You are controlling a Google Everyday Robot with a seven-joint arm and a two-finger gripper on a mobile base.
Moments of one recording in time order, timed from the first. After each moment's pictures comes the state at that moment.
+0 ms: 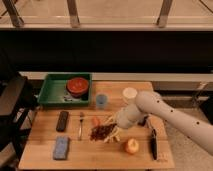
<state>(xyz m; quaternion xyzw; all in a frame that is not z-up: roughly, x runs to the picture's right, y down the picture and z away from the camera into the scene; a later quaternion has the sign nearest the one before) 0.042 0.185 0.718 -0.31 -0.36 -0.03 0.88</state>
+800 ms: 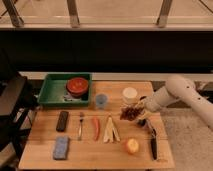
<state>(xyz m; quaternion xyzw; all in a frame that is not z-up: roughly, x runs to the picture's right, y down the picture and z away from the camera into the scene) 0.205 0.129 0.755 -0.30 -0.26 0.07 0.91</state>
